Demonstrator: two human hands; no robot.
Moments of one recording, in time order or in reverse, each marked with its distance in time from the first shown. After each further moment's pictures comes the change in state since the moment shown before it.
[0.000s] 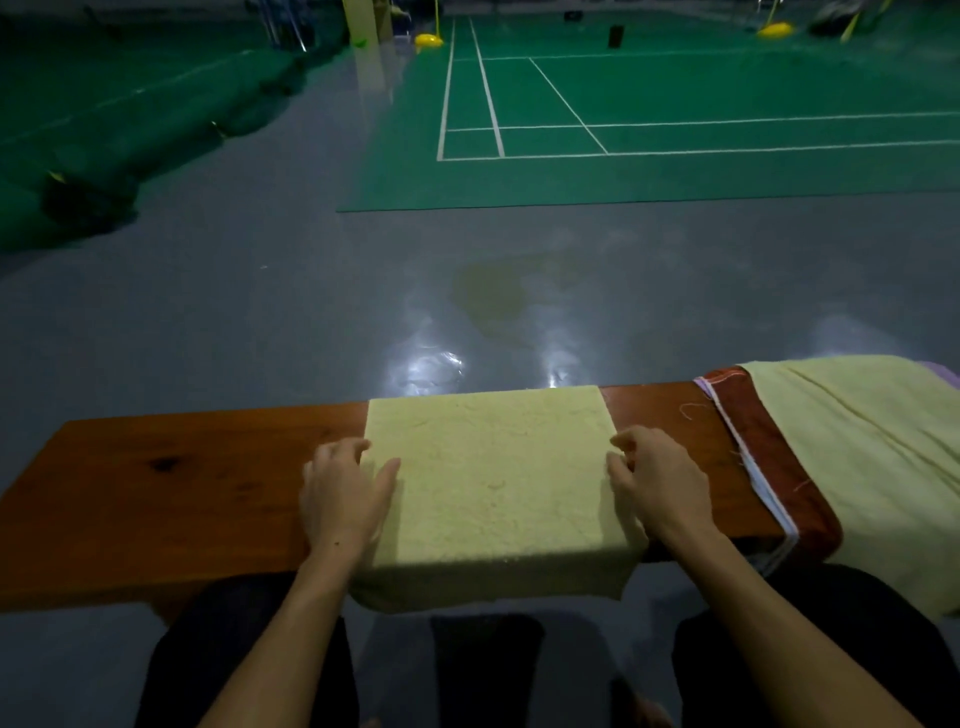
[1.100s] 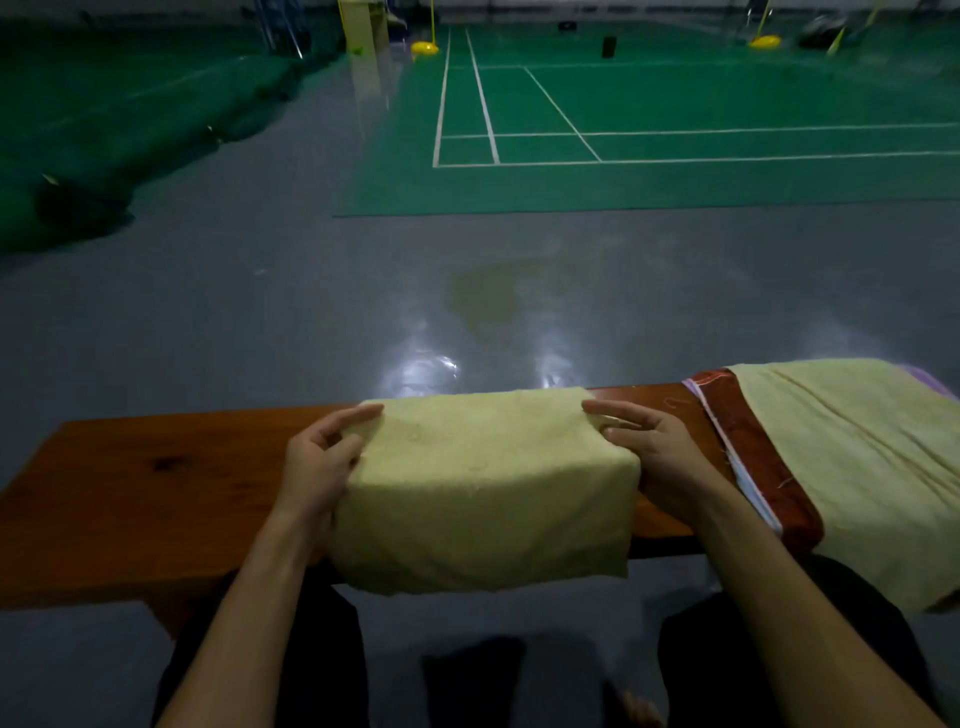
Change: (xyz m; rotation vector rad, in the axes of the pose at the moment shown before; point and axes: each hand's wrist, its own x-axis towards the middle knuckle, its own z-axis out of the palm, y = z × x) left_hand 0.008 0.022 -0.048 -0.971 -0.181 -0.142; right_hand 0.007 -0.023 -0.054 1.164 -0.394 0.297
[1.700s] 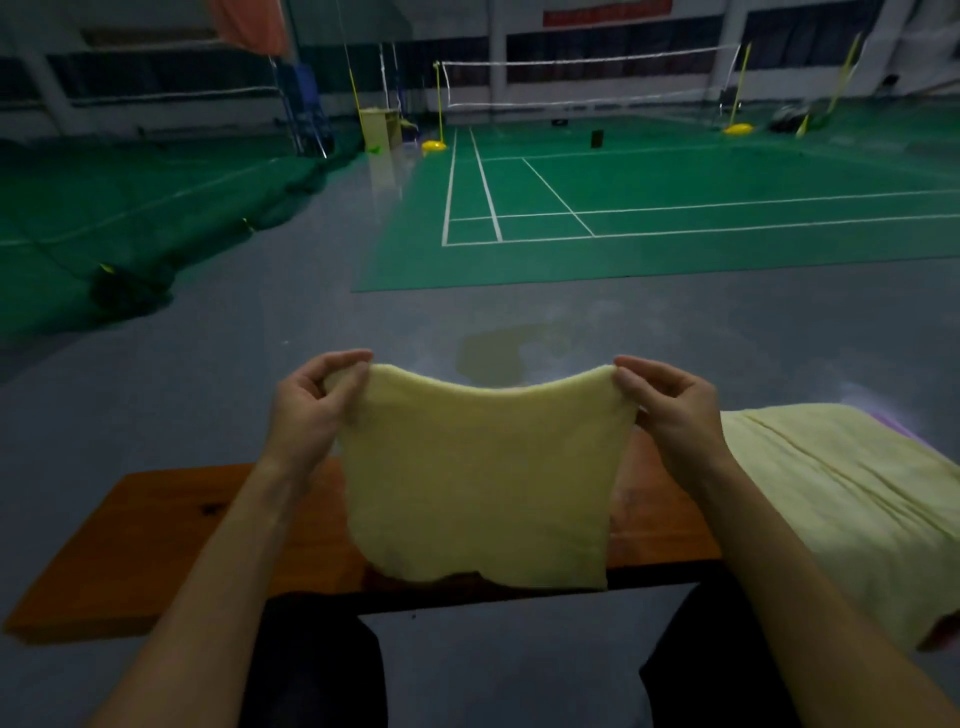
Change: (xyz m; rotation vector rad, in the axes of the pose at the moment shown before) left_hand -0.020 0.133 -0.024 0.041 -0.022 0.408; right_hand -0.047 -0.092 0.011 -0.002 0.216 -0.506
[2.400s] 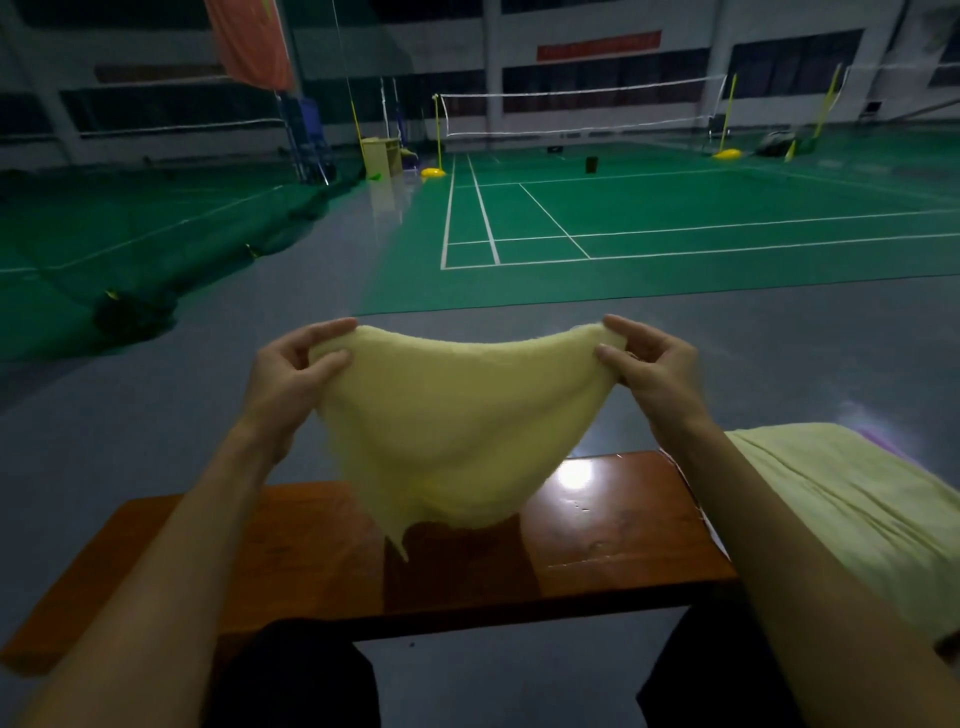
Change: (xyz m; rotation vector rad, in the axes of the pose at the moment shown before) left_hand 0.038 0.049 -0.015 0.038 -0.077 0.105; right_hand 0.045 -0.040 0.015 -0.077 0.012 -0.182
